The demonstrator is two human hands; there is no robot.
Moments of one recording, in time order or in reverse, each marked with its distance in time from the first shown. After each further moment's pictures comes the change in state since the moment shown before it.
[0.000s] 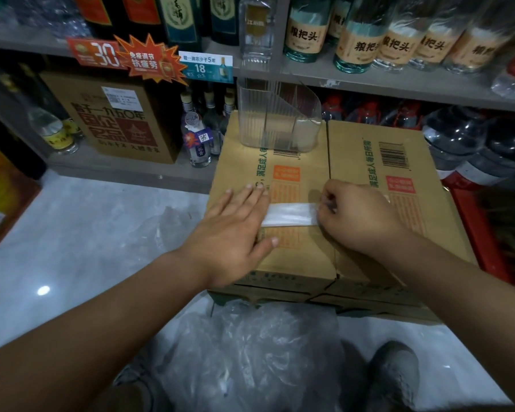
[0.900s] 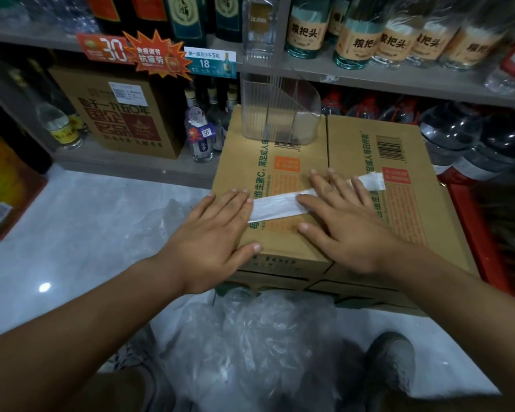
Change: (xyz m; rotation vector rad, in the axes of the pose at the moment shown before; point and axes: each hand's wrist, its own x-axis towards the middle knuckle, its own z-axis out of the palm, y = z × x) left_hand -0.044 -0.010 0.007 0.044 0.012 -0.005; right_hand -0.036 0.010 0.017 -0.134 -0.166 -0.281
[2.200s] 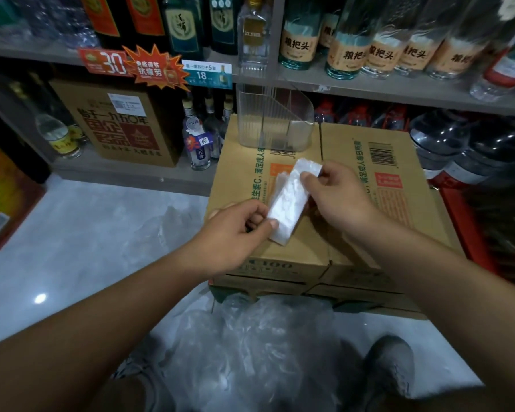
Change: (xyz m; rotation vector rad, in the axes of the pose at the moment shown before) left_hand 0.031 0.024 -0.004 -0.874 0.164 -0.189; right_hand 0.038 -0.025 -0.030 0.958 0.359 0.431
